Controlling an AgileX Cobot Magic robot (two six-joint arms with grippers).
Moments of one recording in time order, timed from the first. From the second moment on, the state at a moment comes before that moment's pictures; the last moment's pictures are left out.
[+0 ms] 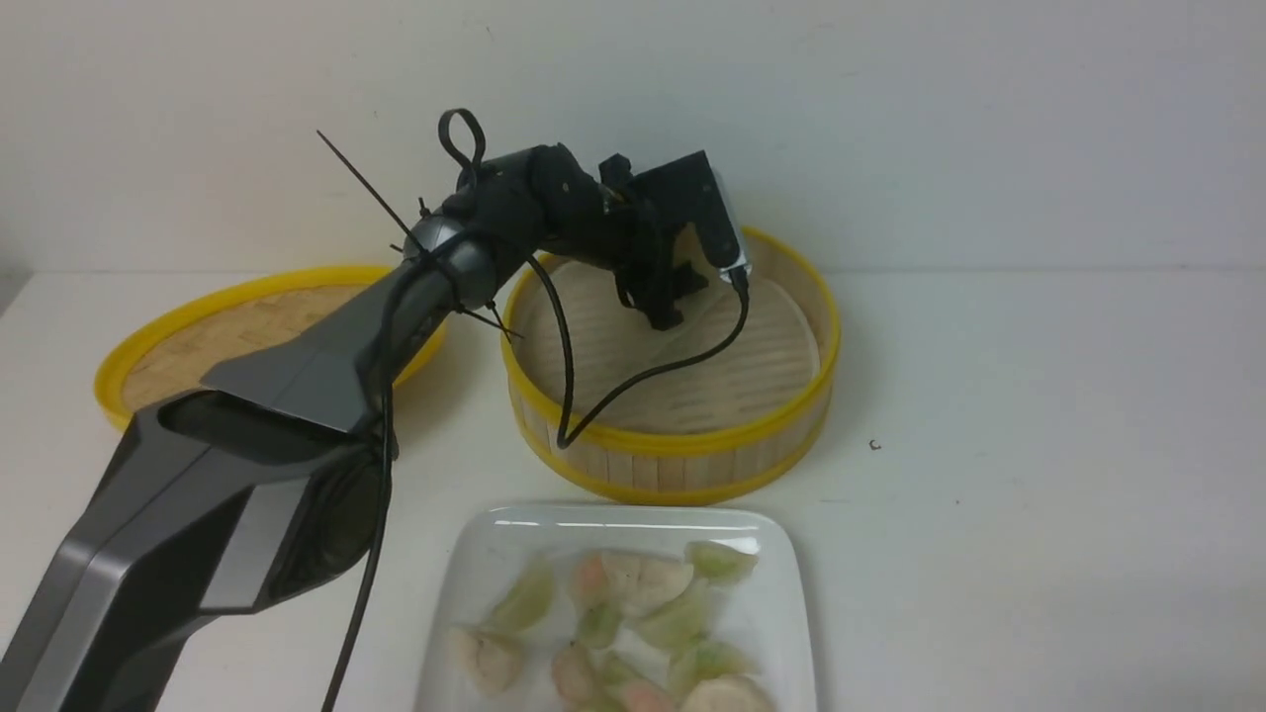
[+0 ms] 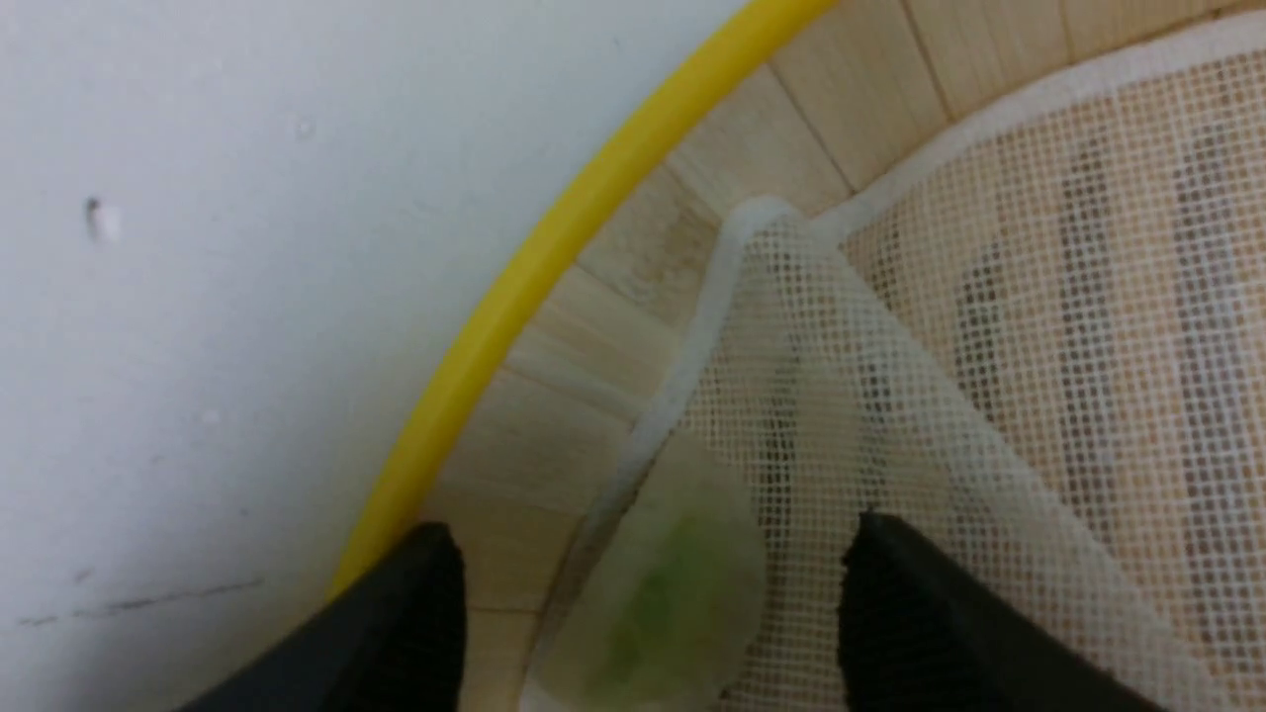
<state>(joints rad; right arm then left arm) -0.04 -0.01 0.02 -0.04 0.39 0.02 -0.36 2.69 -2.49 -0.46 0.62 1.25</state>
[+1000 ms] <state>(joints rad) -0.04 -0.01 0.02 -0.04 0.39 0.02 -0.35 2.60 -2.57 -0.29 1.15 0.64</state>
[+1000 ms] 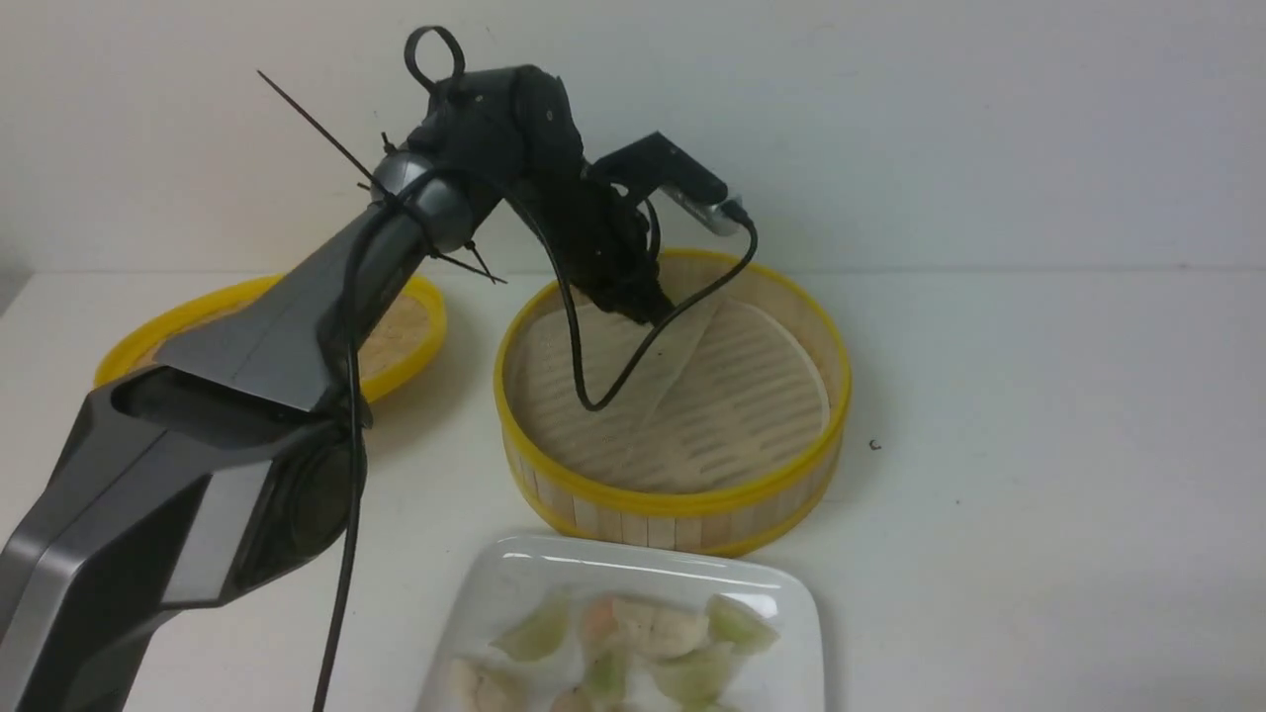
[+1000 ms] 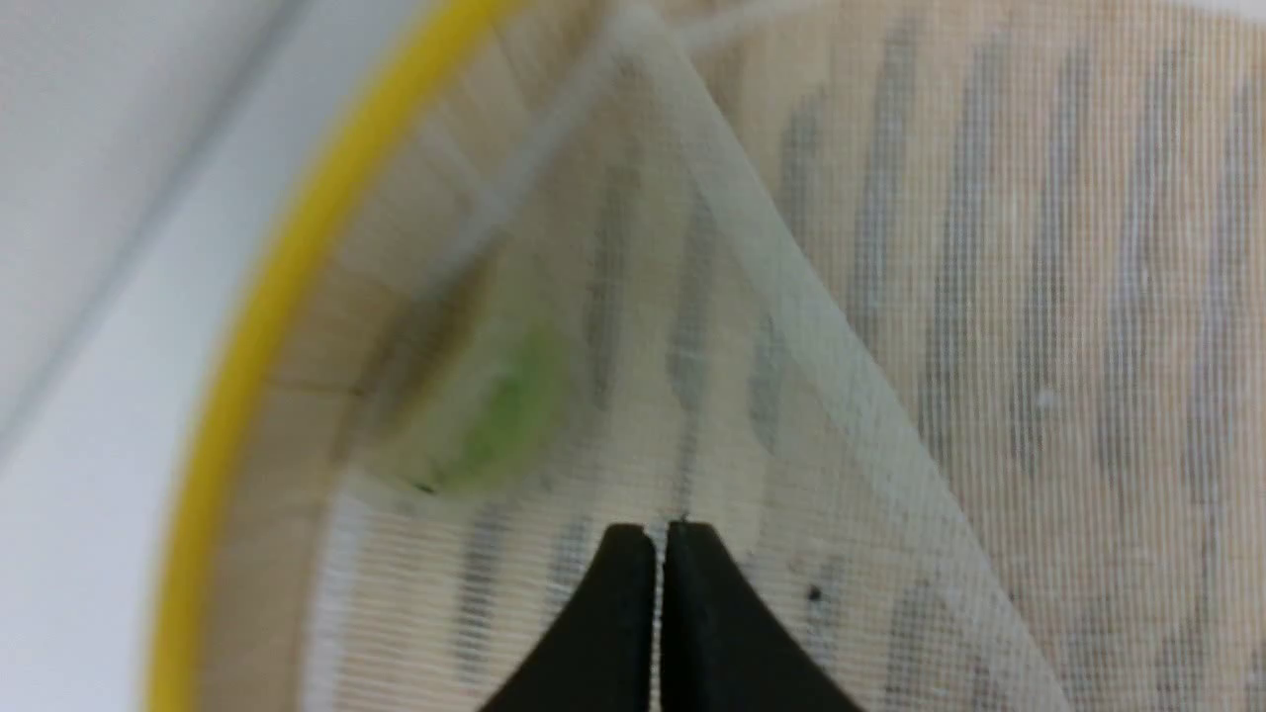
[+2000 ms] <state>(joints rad) -0.04 -0.01 0.02 -0.04 0.39 0.02 -0.35 2.70 -2.60 -0.31 0.96 0.84</state>
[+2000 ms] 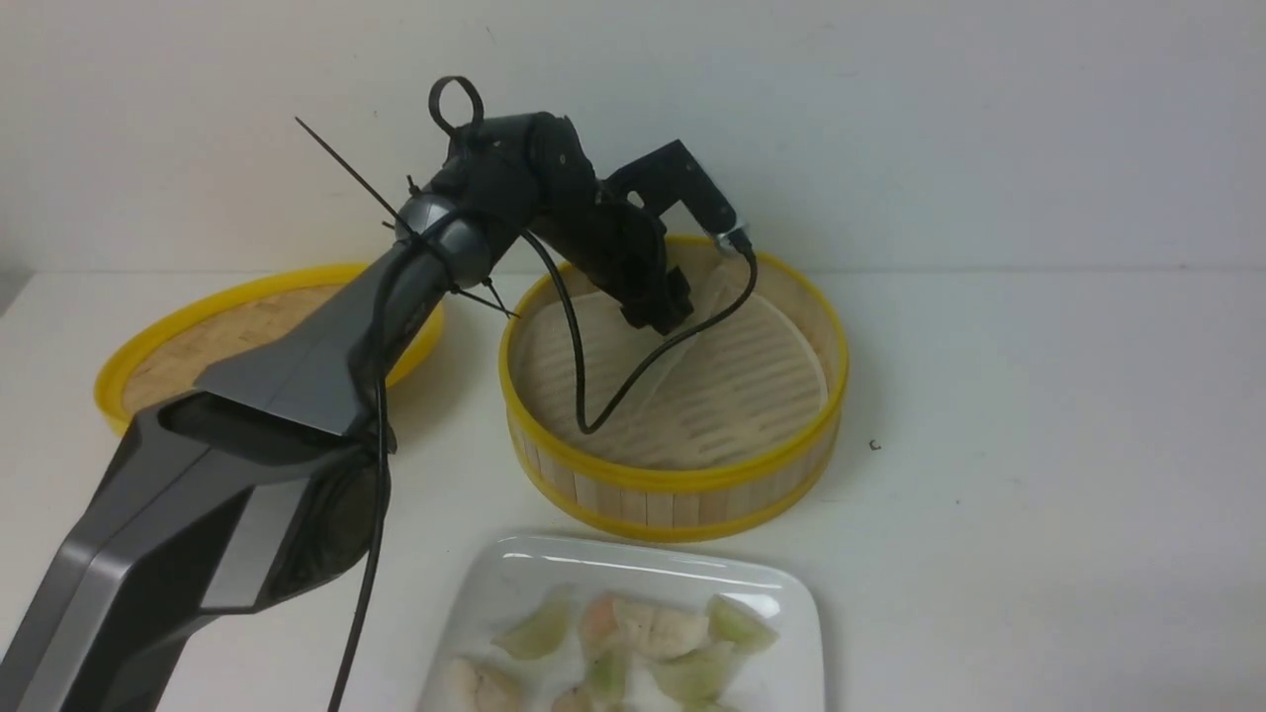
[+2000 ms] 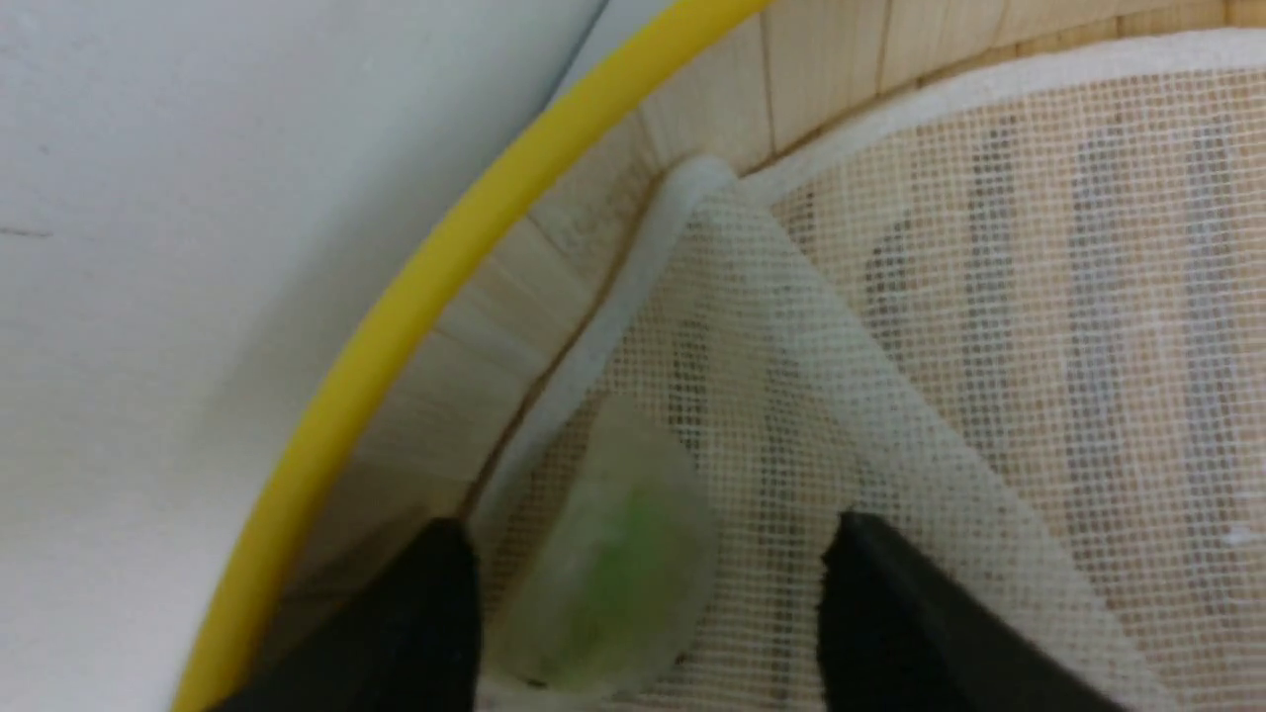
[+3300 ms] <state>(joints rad) -0.04 -0.01 0.02 -0.04 0.39 0.02 -0.36 2.54 -2.89 -0.28 1.26 0.34</state>
